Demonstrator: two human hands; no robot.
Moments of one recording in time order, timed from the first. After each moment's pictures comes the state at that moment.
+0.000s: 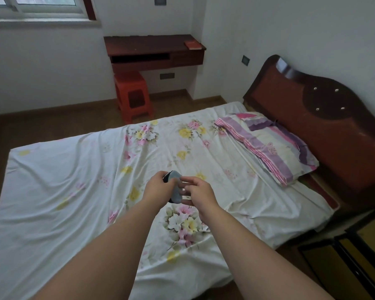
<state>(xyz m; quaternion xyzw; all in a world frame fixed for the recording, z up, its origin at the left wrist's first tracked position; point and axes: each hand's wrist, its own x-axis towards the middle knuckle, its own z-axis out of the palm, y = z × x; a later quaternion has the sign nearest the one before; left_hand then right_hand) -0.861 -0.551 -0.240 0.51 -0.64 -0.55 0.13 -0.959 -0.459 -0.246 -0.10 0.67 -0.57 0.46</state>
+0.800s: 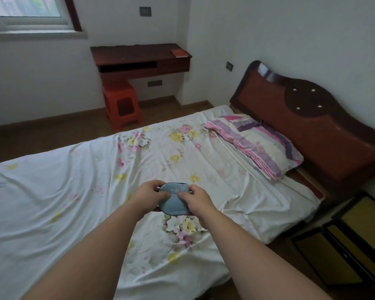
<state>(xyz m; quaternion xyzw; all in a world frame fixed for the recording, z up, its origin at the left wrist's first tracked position) -0.814 -0.565 -0.233 0.42 -0.65 -0.63 0.05 -0.935 -0.445 -0.252 -0.14 0.76 -0.48 0.41</state>
